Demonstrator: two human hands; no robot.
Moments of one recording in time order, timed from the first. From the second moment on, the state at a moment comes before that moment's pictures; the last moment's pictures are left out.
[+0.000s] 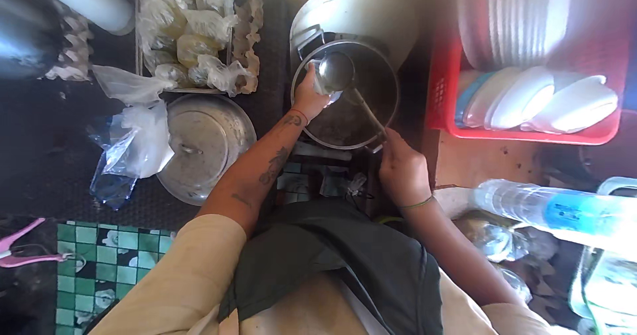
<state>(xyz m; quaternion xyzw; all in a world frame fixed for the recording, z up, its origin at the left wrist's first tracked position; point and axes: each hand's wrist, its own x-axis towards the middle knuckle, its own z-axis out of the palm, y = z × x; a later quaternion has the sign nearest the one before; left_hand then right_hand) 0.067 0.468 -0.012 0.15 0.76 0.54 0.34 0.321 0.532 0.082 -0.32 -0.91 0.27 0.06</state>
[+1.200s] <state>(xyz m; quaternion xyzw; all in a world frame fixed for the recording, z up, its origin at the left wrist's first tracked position) 0.059 0.440 0.078 0.23 0.64 0.67 0.29 0.256 0.613 0.018 -0.25 -0.89 0.14 -0.37</state>
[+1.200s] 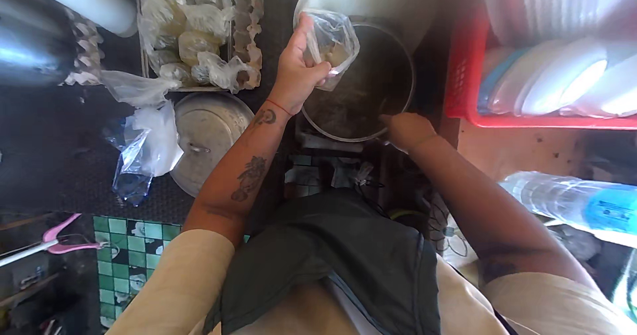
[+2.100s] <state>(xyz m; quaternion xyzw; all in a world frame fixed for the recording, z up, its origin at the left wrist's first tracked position) 0.053 0.415 0.074 0.22 0.64 0.67 0.30 0.297 0.668 -0.008 -0.40 -0.77 0.40 -0.28</state>
